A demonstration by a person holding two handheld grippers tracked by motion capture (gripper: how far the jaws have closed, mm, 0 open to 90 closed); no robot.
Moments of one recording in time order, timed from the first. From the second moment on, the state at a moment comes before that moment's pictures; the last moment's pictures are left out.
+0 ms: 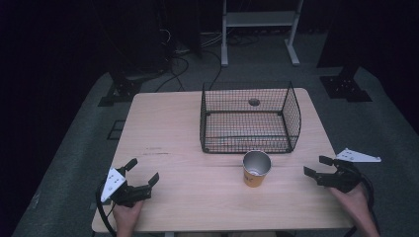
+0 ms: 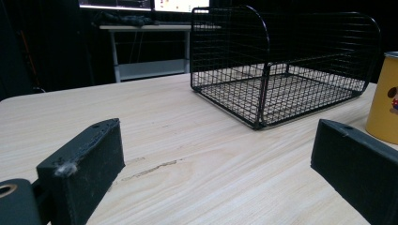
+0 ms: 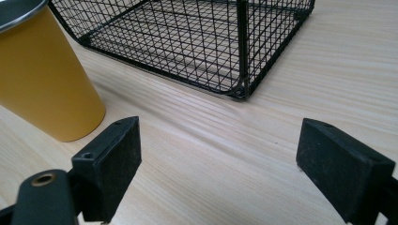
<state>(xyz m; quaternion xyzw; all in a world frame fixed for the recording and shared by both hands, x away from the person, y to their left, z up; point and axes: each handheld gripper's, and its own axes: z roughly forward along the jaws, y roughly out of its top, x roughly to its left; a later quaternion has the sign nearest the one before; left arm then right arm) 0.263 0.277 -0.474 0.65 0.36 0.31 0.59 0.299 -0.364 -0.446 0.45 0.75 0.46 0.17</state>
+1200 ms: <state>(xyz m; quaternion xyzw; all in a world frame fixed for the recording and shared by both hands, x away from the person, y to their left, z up) 0.261 0.276 -0.474 0.65 0.36 0.31 0.59 0.278 -0.315 -0.435 0.39 0.78 0.48 0.14</state>
